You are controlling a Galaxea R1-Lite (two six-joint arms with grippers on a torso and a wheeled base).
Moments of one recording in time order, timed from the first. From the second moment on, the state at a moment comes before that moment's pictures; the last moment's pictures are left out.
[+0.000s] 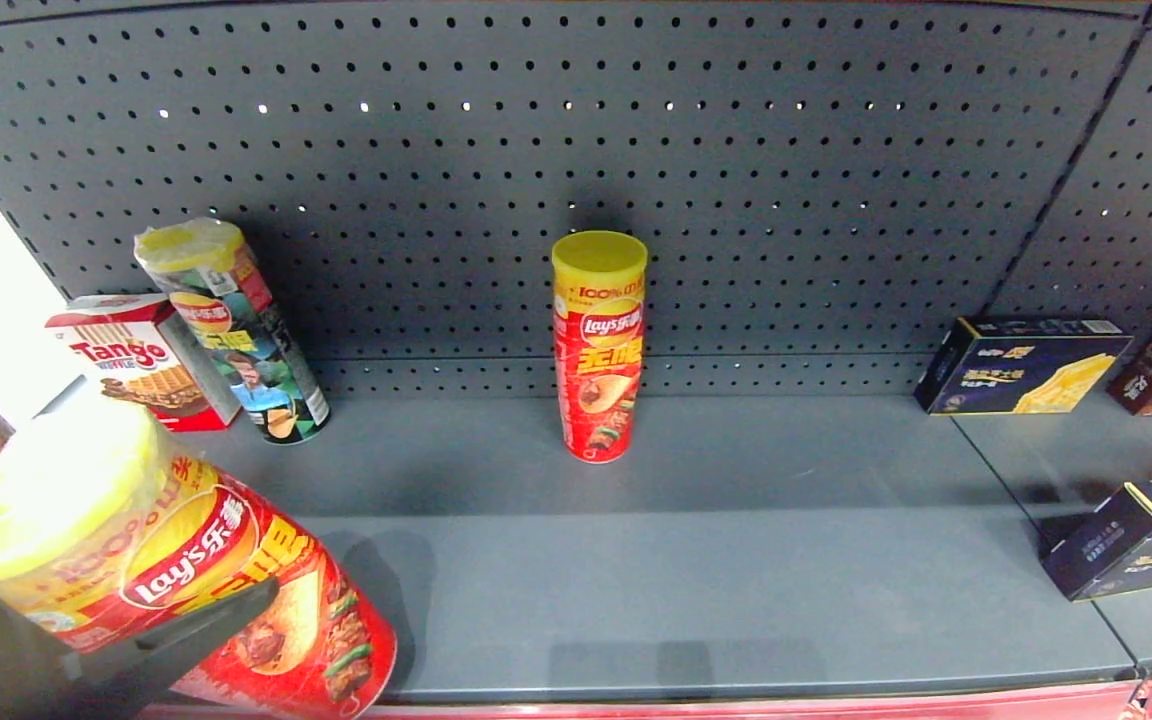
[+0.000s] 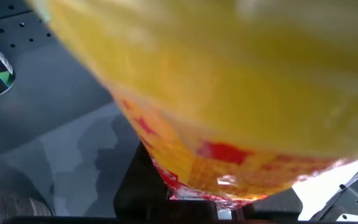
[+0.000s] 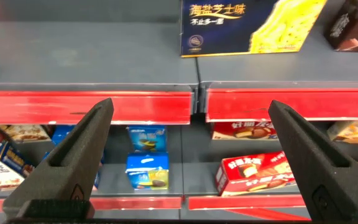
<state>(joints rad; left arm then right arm) -0.31 0.92 -0.33 -0.42 -0.31 0.01 -0.01 0.01 0.00 0.00 0.00 -0.02</state>
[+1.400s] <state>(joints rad) -0.42 0.93 -0.36 -0.42 -0.31 0.07 0.17 0.61 -0.41 -0.21 0.16 -0.07</state>
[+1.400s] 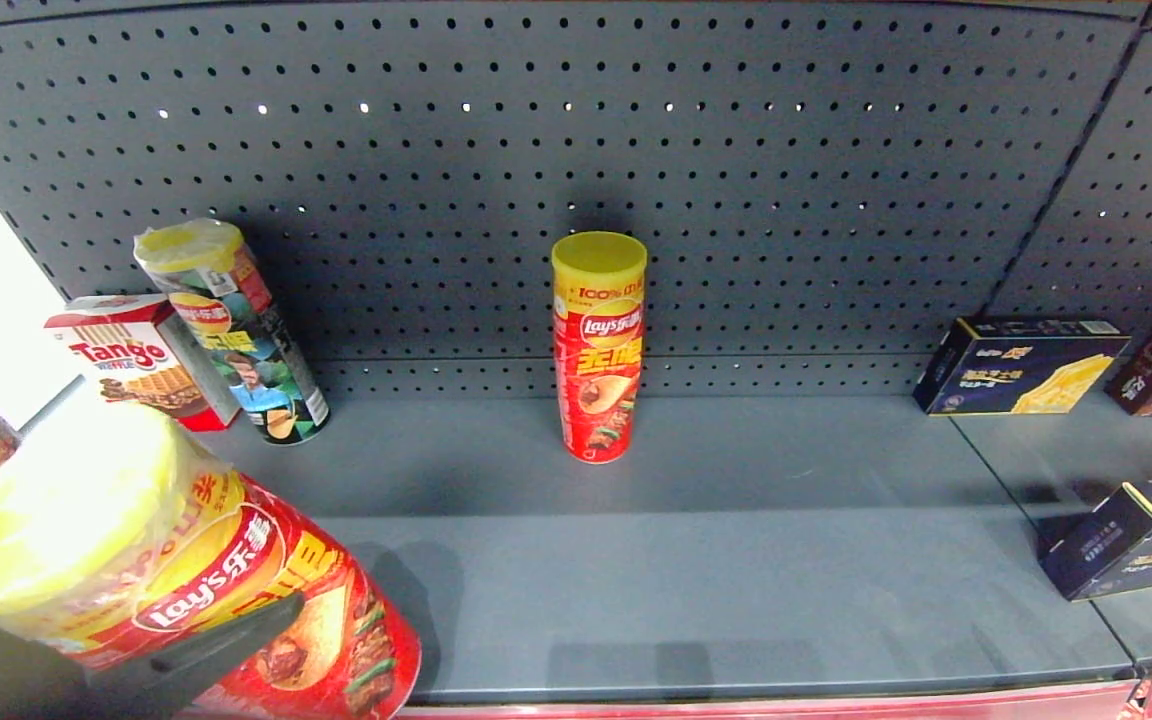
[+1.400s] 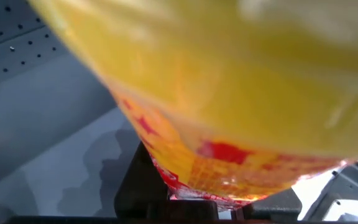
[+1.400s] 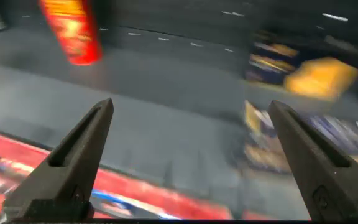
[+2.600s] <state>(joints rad) -0.42 1.00 -0.40 -0.43 -0.31 0.06 0.43 1.66 -1.00 -0.64 0.69 -0.20</state>
